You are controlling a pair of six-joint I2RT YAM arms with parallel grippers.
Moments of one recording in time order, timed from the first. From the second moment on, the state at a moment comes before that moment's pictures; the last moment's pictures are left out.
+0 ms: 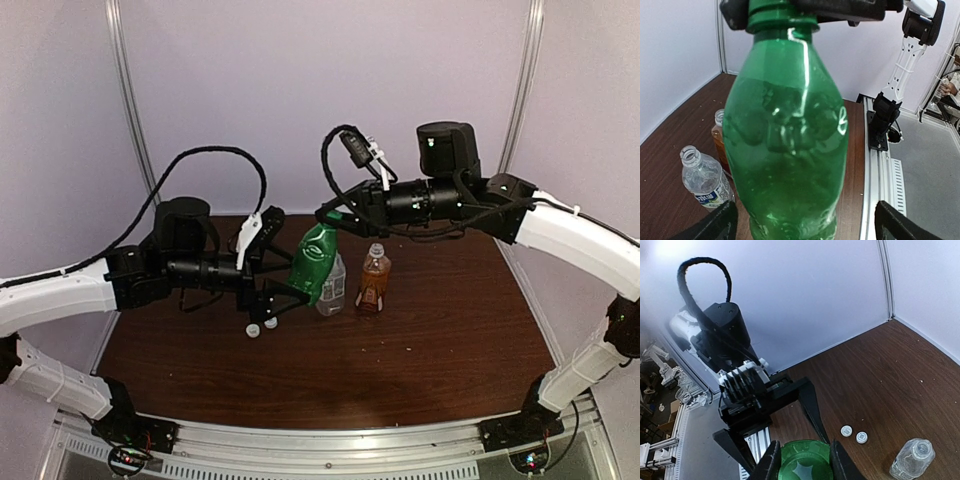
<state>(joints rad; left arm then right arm) -0.91 1.20 0.95 -0.07 0.45 0.02 0.87 1.47 1.51 -0.32 -0.49 0.21</state>
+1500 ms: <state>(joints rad) -0.91 1.24 0.95 0.05 0.49 -0.01 0.91 1.49 1.44 -0.15 -0.56 0.28</state>
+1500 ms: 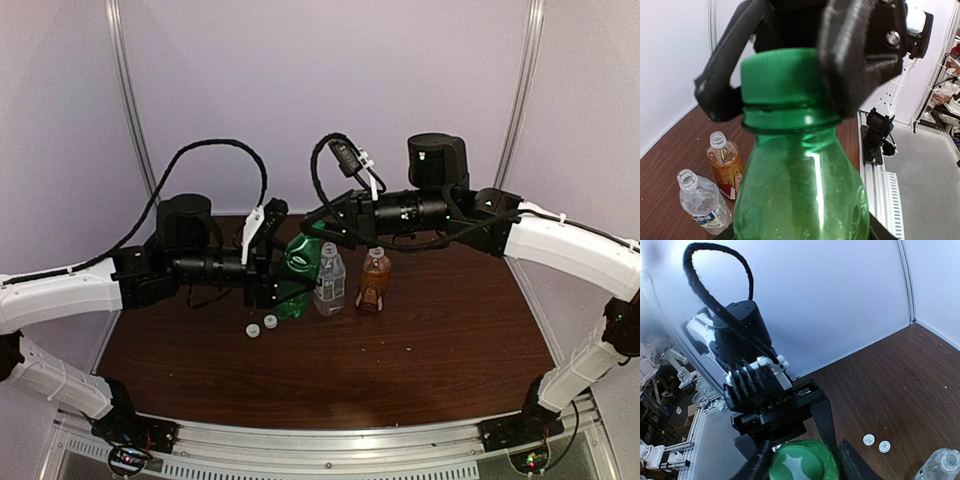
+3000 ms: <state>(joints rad) -0.94 1.22 0.87 0.21 0.37 -0.10 0.95 1.48 1.39 -0.03 -0.41 0.36</state>
